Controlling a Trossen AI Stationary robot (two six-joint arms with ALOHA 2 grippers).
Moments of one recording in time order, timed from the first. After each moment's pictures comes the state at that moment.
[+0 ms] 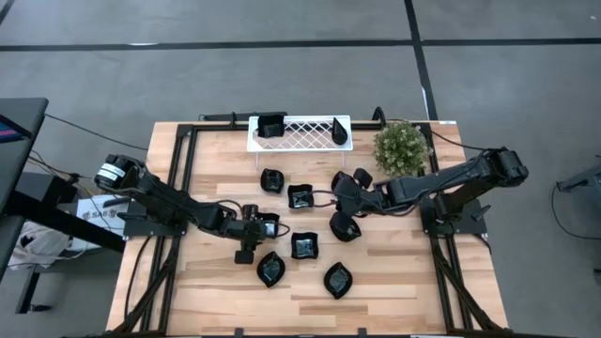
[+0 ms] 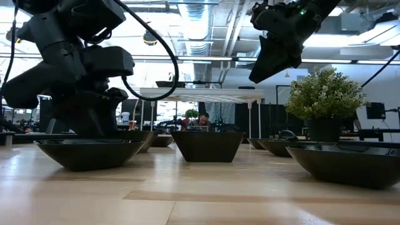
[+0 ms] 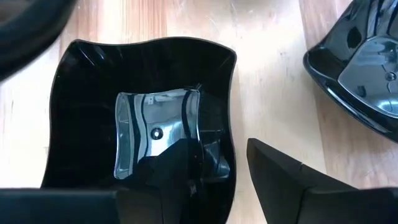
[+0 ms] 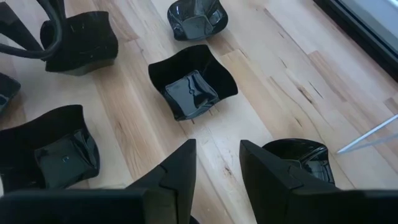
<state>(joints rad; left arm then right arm) -0.34 1.68 0.62 -0.15 -0.21 -0.12 0.18 1.36 0.93 -0.45 0.50 0.47</state>
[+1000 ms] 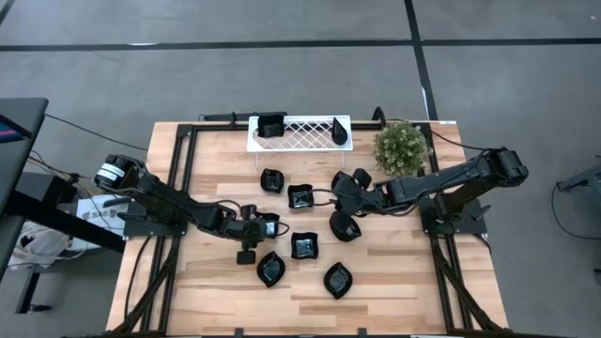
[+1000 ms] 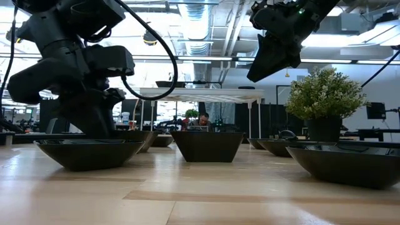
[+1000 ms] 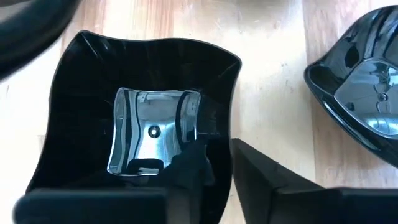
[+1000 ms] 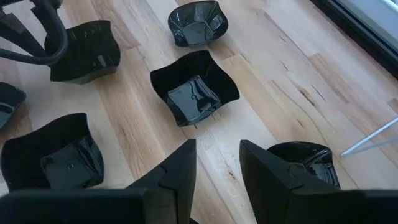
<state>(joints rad) -0.35 1.68 0.63 -0.14 -0.21 -0.22 0.18 1.36 0.93 -0.43 0.50 0.49</state>
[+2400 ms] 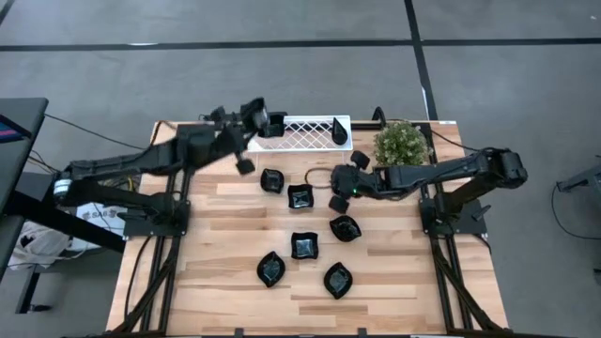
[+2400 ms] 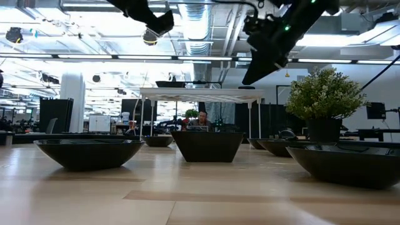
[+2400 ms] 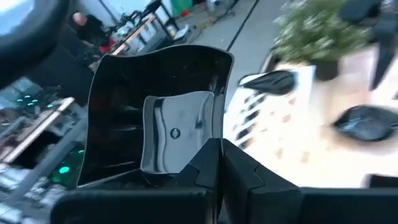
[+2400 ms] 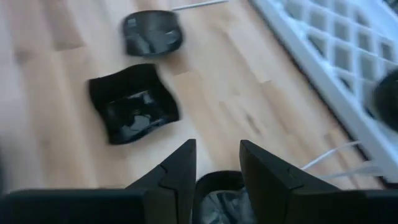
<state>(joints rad) 0.22 1.20 0.97 -0.20 -0.46 0.48 0.00 1.36 0.93 -0.39 0.50 0.20</state>
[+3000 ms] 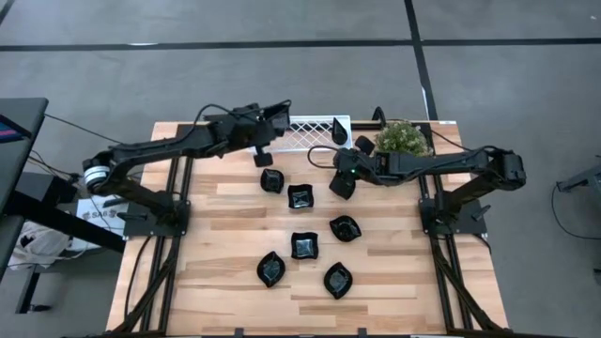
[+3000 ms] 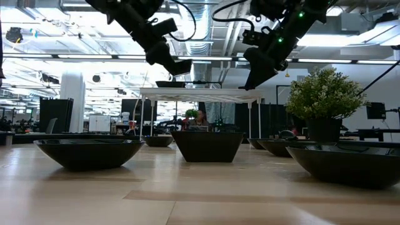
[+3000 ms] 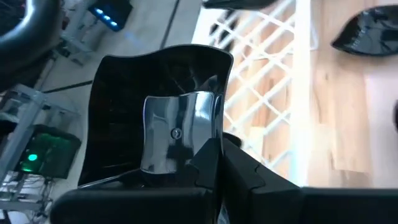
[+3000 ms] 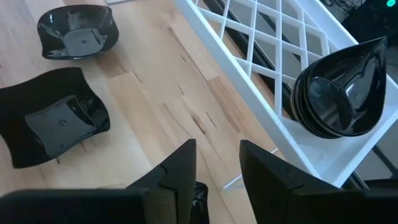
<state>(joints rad) 0.41 1.54 1.05 -0.22 -0.23 0.62 -0.15 1.36 0.93 -0.38 0.49 0.12</state>
